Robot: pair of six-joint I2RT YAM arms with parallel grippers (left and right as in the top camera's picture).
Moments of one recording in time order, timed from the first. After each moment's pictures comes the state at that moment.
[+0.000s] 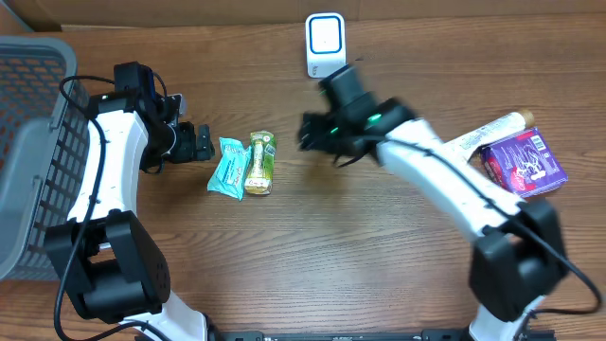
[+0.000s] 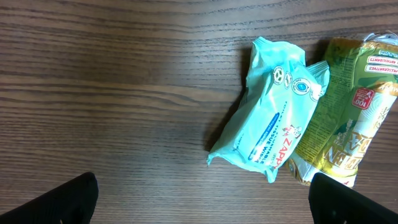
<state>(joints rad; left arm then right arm) 0.19 1.81 1.47 -1.07 0.11 0.06 0.63 1.91 1.56 -0.70 -0.17 0.66</state>
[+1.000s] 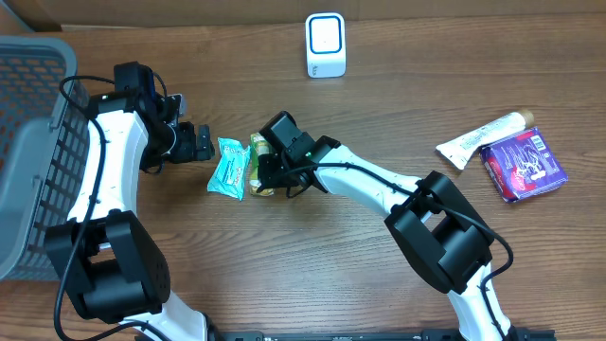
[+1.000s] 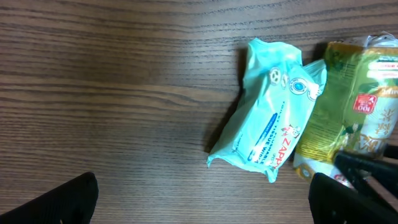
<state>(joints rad) 0.19 1.81 1.47 -1.07 0.11 0.06 0.79 2.19 1.56 -0.41 -0.25 0.66</state>
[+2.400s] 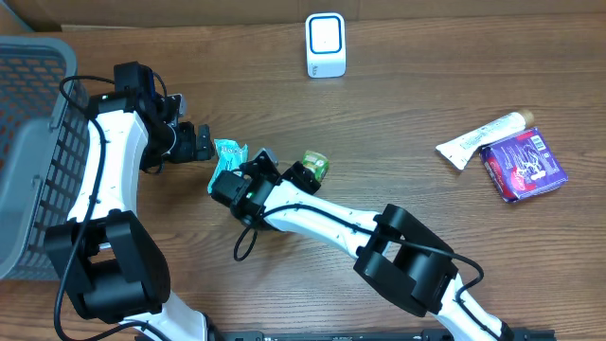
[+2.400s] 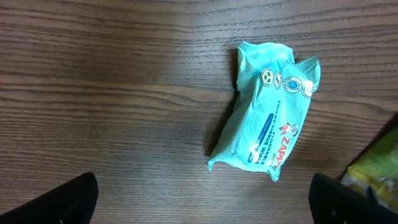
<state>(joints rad) 0.19 1.81 1.47 -1.07 0.11 0.06 1.04 2.27 1.79 -1.04 0.64 0.39</state>
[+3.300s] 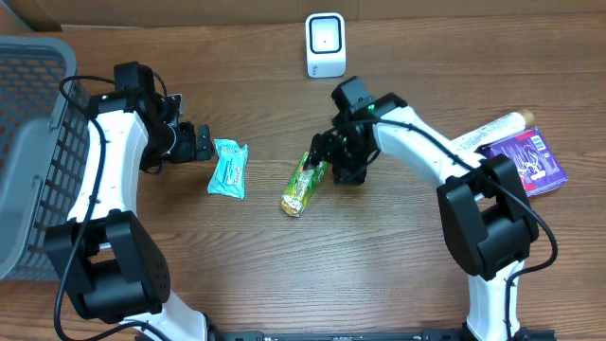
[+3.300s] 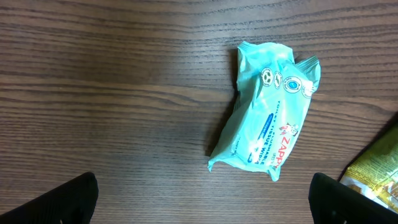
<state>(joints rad) 0.19 1.81 1.47 -1.07 0.11 0.06 0.51 2.11 1.55 -0.84 -0.55 0.72</state>
